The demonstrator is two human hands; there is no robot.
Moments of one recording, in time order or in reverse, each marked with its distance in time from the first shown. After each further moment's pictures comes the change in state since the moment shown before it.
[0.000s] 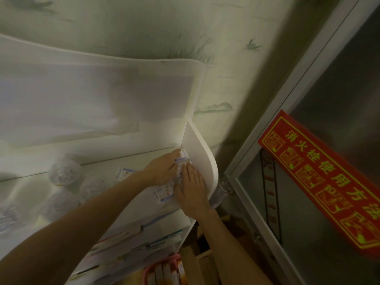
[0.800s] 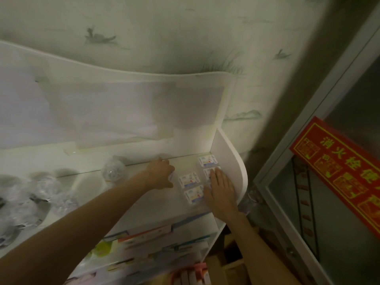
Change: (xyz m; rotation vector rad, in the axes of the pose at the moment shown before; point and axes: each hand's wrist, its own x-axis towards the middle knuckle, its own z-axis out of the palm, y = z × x) left_hand -0.070 -0.034 -0.067 0.662 -0.208 -0.202; right_hand 0.002 0.003 0.008 -0.070 0.016 0.004
